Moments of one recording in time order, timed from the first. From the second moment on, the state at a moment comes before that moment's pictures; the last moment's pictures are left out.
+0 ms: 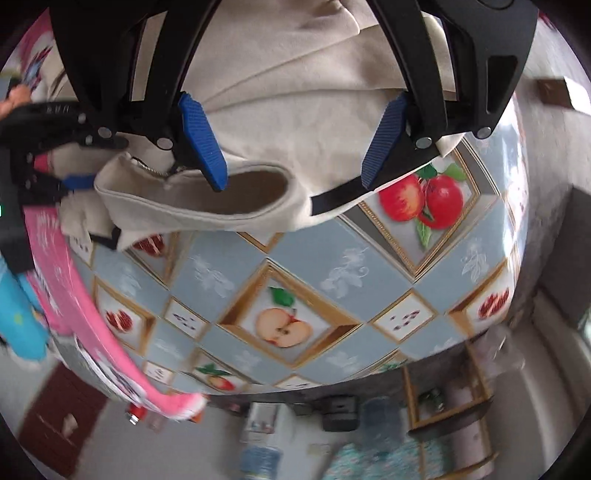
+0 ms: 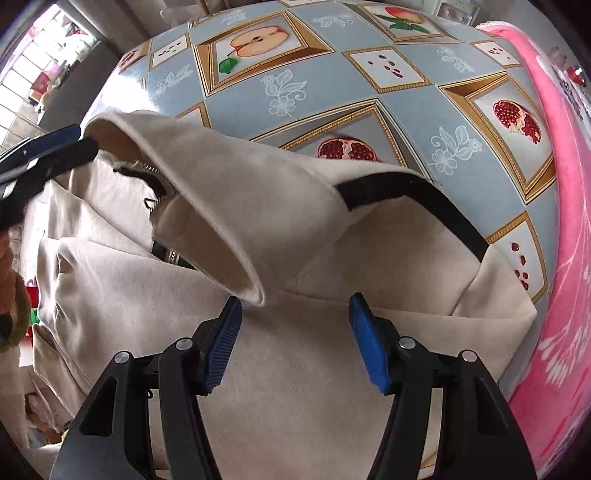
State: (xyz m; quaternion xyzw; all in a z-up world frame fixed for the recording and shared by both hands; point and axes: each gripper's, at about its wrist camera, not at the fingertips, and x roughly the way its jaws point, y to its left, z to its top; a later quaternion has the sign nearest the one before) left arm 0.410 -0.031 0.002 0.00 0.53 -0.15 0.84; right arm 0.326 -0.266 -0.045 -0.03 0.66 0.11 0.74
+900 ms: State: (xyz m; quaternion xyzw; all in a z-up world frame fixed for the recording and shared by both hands) left arm 0.369 -0.051 -0.041 0.11 0.55 -0.22 0.80; right arm 0.397 -0.211 0.004 0.06 0.59 0.22 0.77
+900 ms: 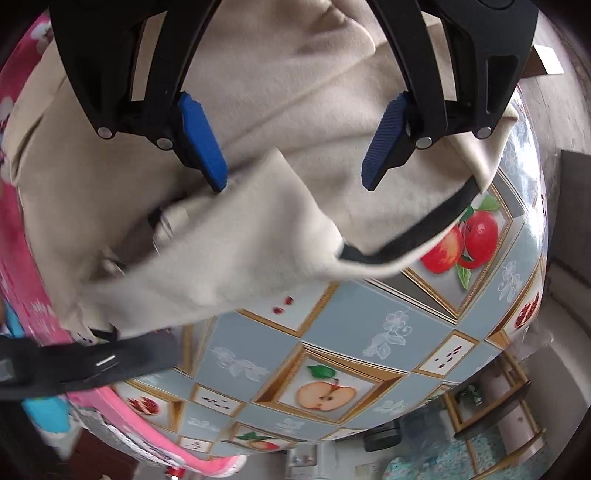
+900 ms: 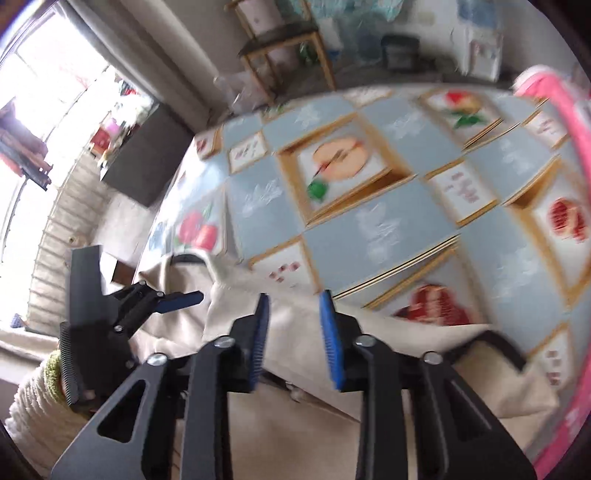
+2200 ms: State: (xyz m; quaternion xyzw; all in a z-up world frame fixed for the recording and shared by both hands) left arm 0.385 -0.033 -0.046 -0.07 0.61 -0.26 0.74; right arm 0.341 -0.332 -0.042 0.24 0.63 0.16 0.72
